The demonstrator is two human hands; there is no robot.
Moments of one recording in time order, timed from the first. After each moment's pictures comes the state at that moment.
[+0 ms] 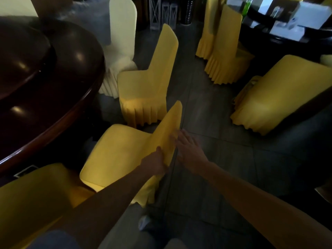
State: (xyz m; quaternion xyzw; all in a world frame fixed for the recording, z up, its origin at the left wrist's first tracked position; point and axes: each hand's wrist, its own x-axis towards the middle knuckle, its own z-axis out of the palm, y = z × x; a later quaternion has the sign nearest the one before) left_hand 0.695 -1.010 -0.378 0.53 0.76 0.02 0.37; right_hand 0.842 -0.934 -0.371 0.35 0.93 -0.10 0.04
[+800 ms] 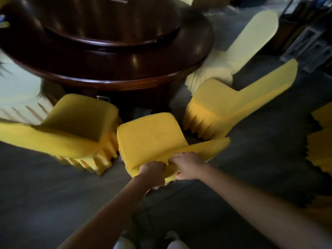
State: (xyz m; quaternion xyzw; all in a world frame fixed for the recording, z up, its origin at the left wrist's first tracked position) left_hand 0.744 -1.006 -0.376 0.26 0.91 0.03 0.32; right_hand 0.763 -0.854 -0.365 -0.15 0.96 -0.01 0.23
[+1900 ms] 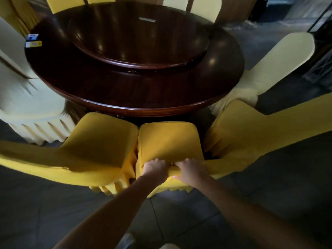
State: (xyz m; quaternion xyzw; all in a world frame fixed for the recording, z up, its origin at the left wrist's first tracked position) left_hand 0.542 -1.091 -0.399 0.23 0.96 0.03 0.17; right_hand 0.576 -0.949 -0.378 -0.07 0.98 -0.02 0.17
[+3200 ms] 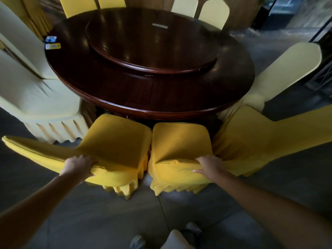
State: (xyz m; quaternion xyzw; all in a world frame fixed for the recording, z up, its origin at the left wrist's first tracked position) left_hand 0.479 -1.402 -0.377 0.15 0.97 -0.14 0.16; right_hand 0.550 -0.988 -0.365 0.04 0.98 0.01 0.21
